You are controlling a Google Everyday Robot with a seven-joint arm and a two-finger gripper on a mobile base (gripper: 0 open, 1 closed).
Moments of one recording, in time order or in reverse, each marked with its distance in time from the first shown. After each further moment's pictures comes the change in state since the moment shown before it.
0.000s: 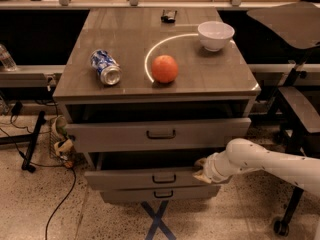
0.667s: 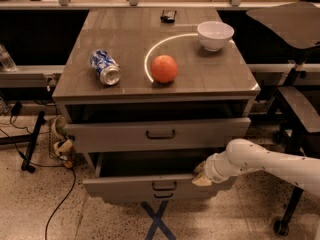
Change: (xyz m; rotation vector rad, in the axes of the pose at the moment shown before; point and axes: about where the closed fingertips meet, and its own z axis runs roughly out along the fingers) arm -0.001 0.000 -0.003 0.000 0.000 0.000
